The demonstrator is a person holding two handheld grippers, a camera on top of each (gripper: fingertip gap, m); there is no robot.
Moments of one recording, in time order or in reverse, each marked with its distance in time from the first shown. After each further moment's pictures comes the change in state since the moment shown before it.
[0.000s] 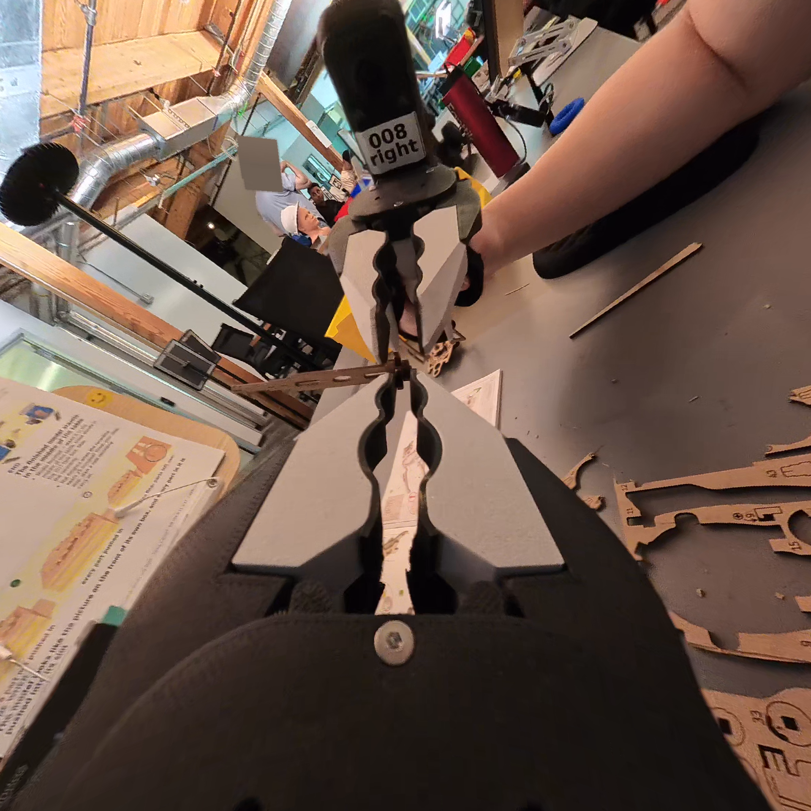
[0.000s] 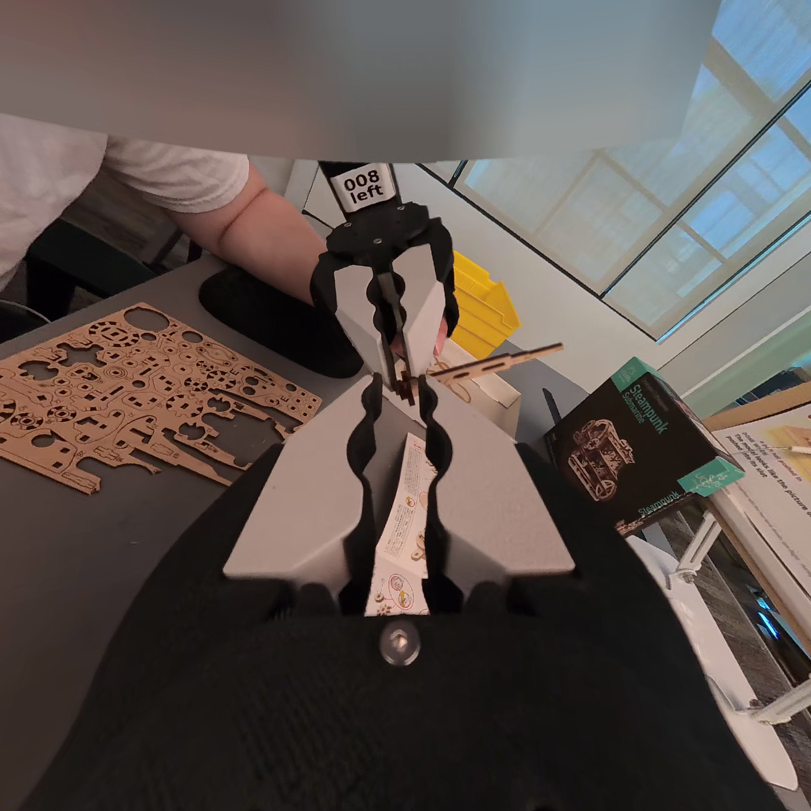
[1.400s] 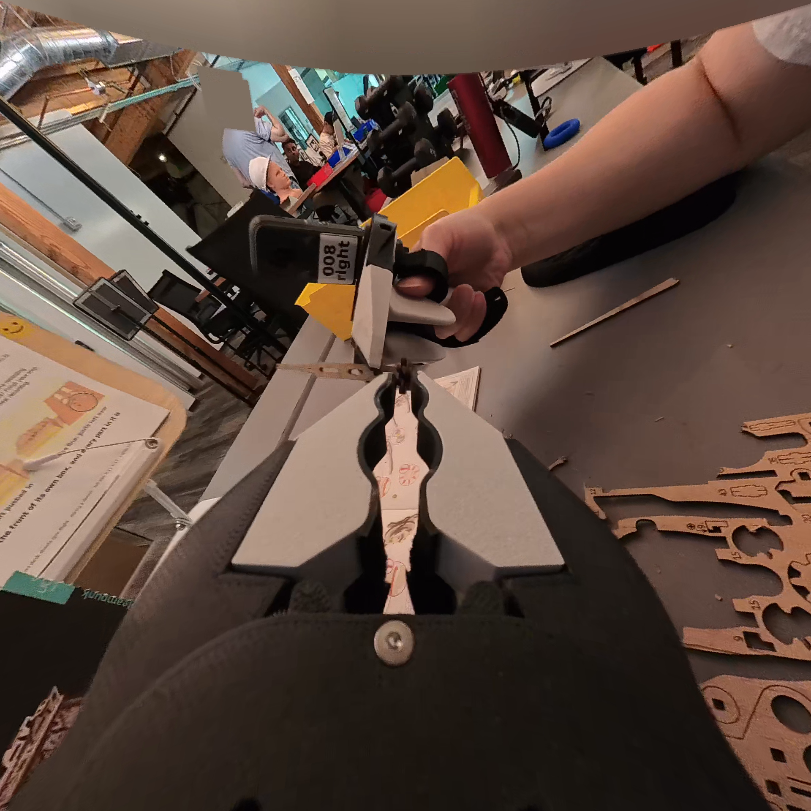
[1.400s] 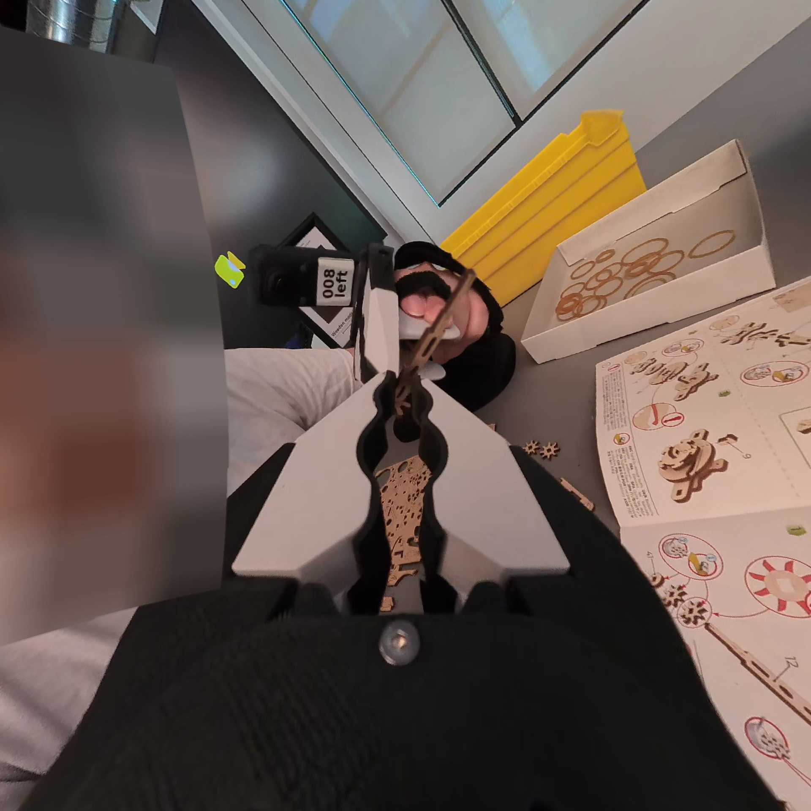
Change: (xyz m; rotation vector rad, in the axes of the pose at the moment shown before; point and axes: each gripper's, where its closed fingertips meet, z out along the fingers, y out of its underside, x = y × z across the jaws) left arm -0.006 0.011 0.000 -0.035 0.057 -0.208; right arm 0.024 0.023 0.006 0.144 -0.234 1.267
